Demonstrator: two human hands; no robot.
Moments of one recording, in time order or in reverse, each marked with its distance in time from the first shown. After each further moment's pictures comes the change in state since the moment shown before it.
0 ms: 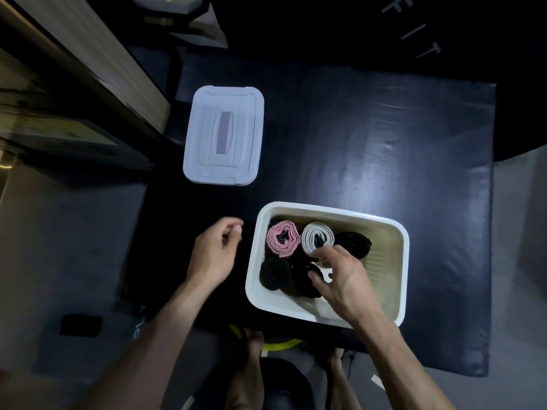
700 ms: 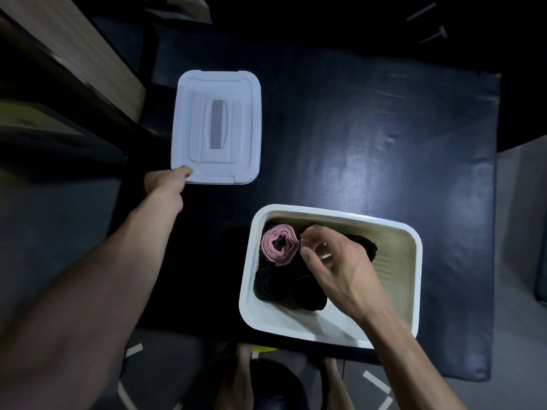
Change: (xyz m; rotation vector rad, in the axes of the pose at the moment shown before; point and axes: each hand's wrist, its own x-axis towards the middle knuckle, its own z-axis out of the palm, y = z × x) left_hand 0.186 -0.032 -0.019 -0.479 0.370 -0.622; right_hand 0.031 -0.034 -0.013 0.117 0.097 -0.079
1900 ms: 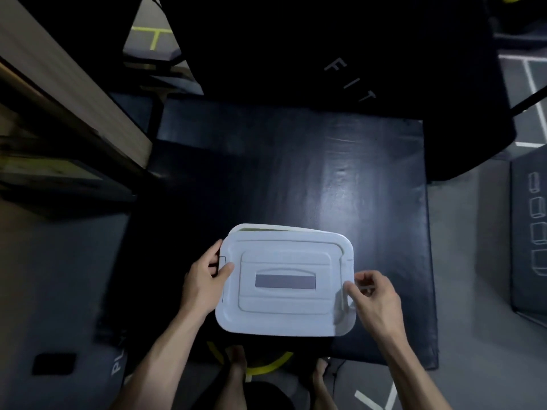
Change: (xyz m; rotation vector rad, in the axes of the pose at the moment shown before) left_hand -0.225 -0.073 -0.058 0.336 -0.433 0.419; right_hand -0.095 0.050 -0.095 0.145 0.302 0.601
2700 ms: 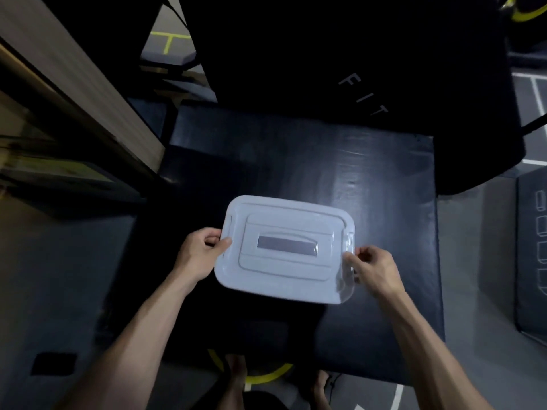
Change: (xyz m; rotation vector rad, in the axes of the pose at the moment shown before) left_hand 0.059 0.030 -0.044 -0.027 -0.035 0.036; right_hand 0.061 -0.062 0.012 0.037 -0.124 0.046
